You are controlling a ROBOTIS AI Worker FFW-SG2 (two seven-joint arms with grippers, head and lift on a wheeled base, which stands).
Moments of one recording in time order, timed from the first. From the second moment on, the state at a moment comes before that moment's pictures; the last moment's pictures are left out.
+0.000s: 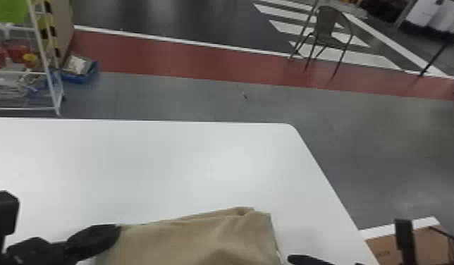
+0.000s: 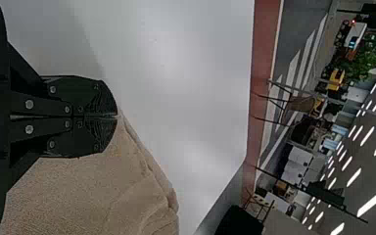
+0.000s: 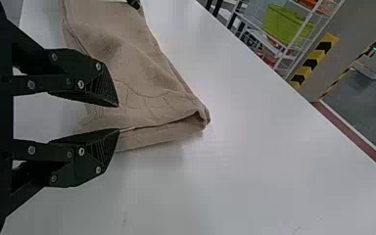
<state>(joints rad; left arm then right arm) 0.35 0.11 -0.03 -2.13 0.03 0.81 -0.78 0.41 -0.08 -0.73 -2.28 -0.06 1.57 1.21</state>
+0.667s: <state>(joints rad) 0.35 0.11 -0.03 -2.11 0.03 0.81 -0.78 0.42 -0.07 -0.64 -2.27 0.01 1.57 1.20</state>
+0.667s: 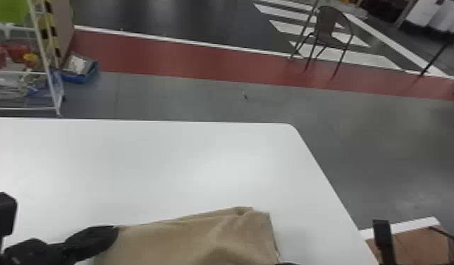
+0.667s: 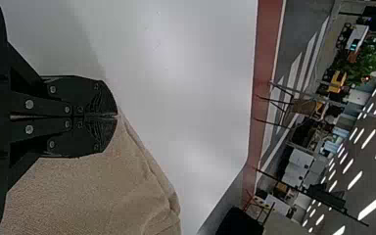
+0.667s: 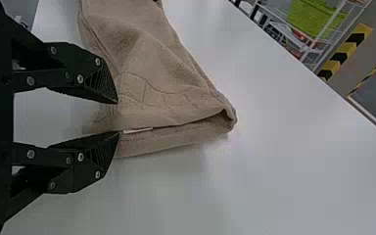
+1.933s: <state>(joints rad) 0.36 0.11 -0.03 -2.13 0.02 0.84 -0.78 0.37 -0.16 -0.72 -2.20 -0.02 1.57 1.21</state>
